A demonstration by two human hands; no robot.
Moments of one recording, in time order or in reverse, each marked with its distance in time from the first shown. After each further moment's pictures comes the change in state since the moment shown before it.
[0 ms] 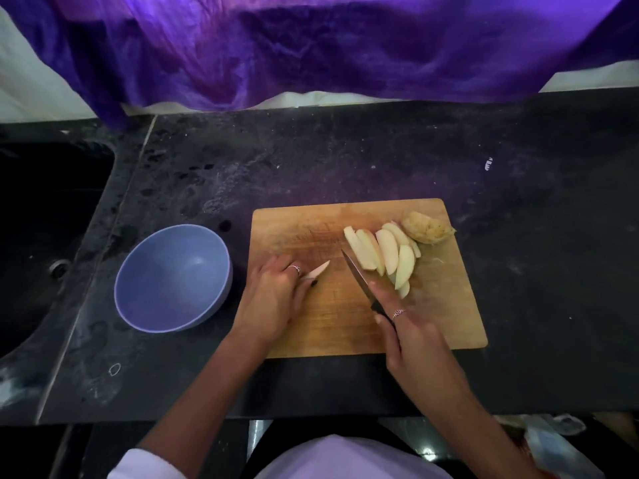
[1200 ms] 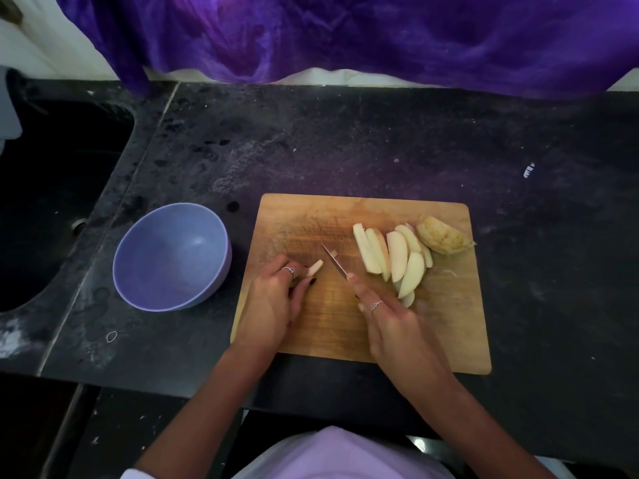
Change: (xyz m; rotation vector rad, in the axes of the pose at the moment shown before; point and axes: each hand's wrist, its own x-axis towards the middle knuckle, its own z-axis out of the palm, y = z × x) left_hand -0.012 0.016 0.019 -0.256 0.169 -0.219; right_hand 0.036 0.026 0.016 -0.201 -0.075 -0.226
